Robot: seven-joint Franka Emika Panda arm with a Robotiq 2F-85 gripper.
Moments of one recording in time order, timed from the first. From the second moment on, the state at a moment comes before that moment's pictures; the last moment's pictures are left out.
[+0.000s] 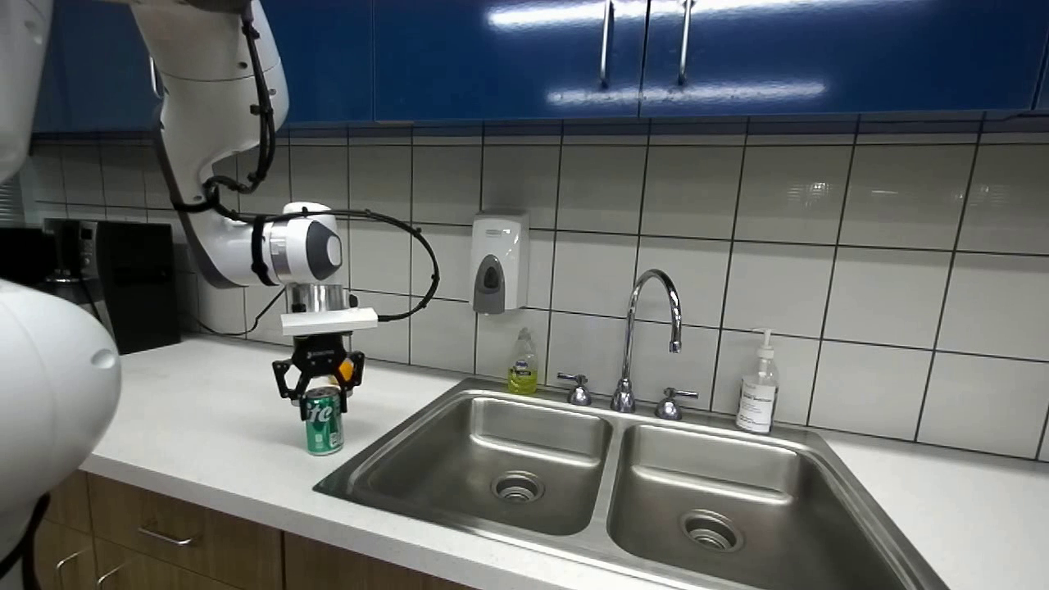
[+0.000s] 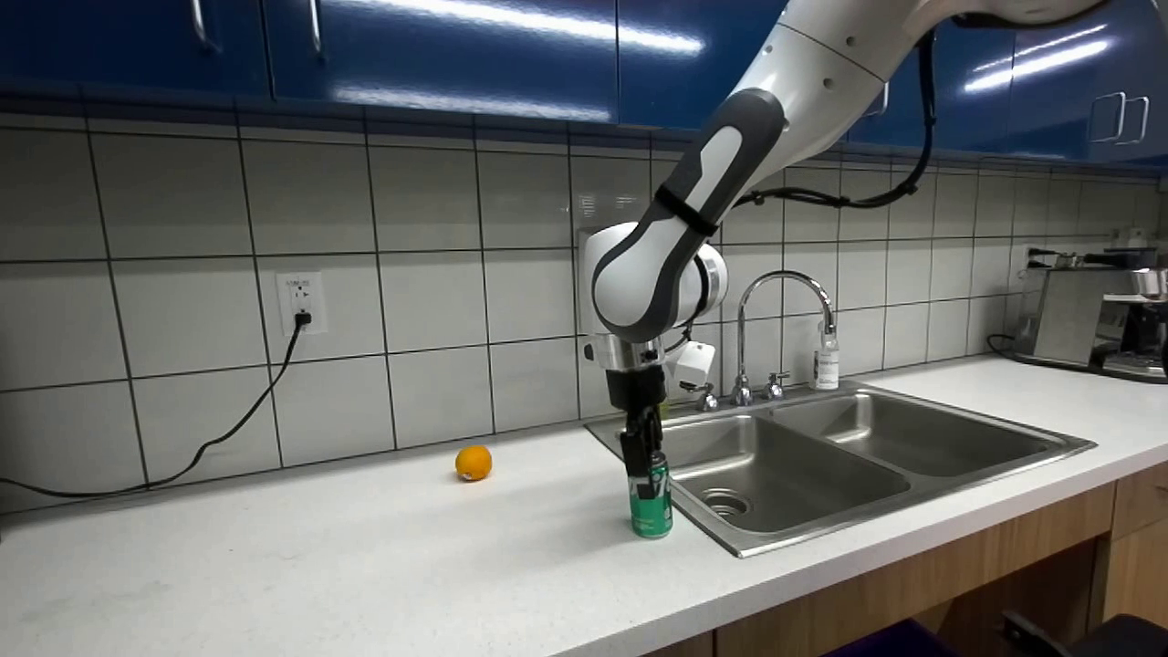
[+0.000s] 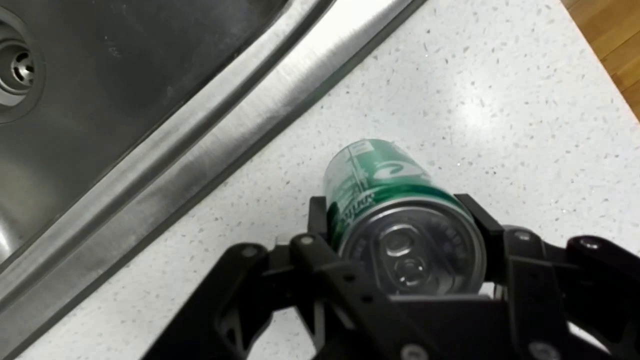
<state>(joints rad) 0.18 0.25 0.15 -2.22 -0.19 2.38 -0.46</state>
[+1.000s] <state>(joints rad) 0.14 0.13 0.14 -2.25 -0.19 2.35 -0.46</state>
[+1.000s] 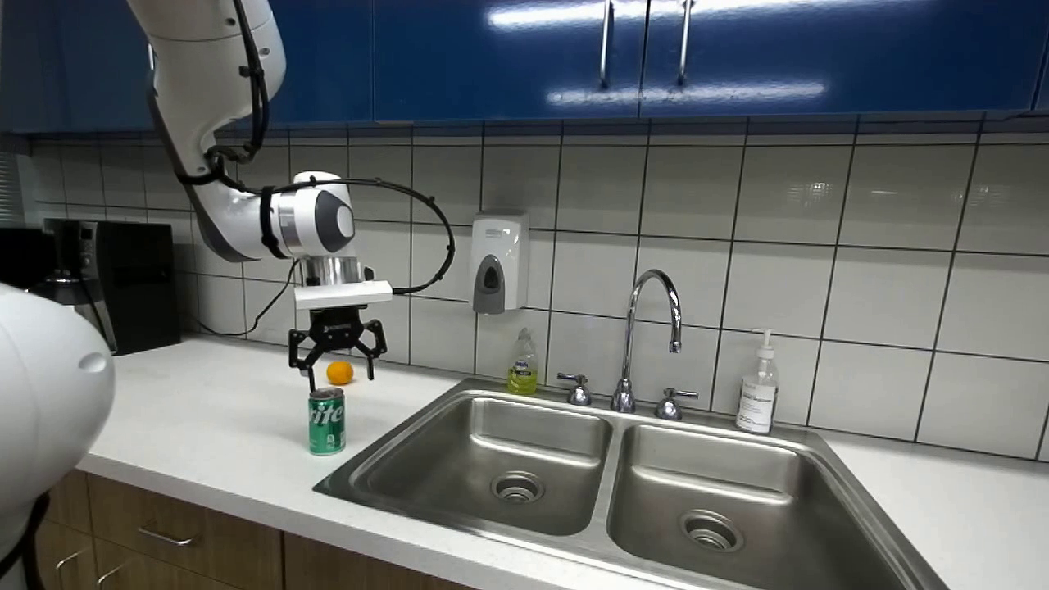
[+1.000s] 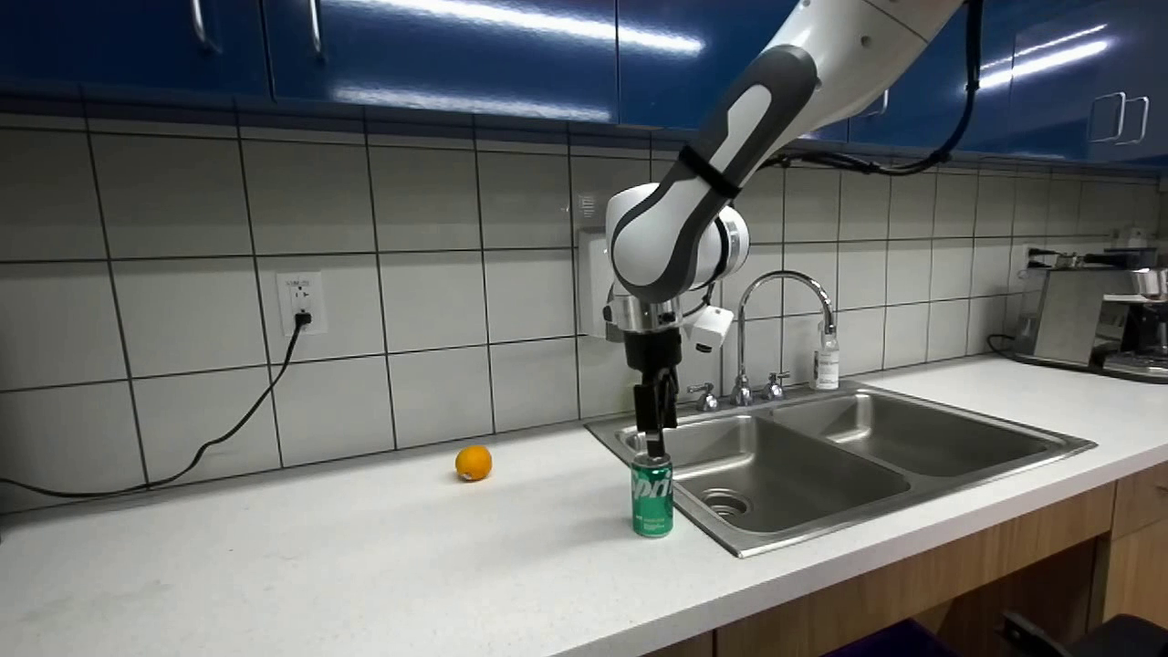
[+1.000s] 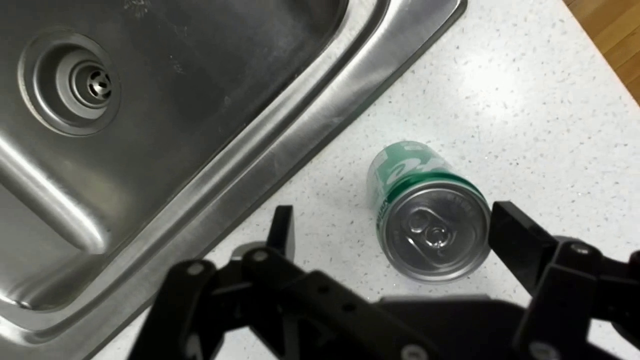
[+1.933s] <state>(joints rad) 0.04 -0.21 0.00 -2.44 -0.21 2.29 -0.33</state>
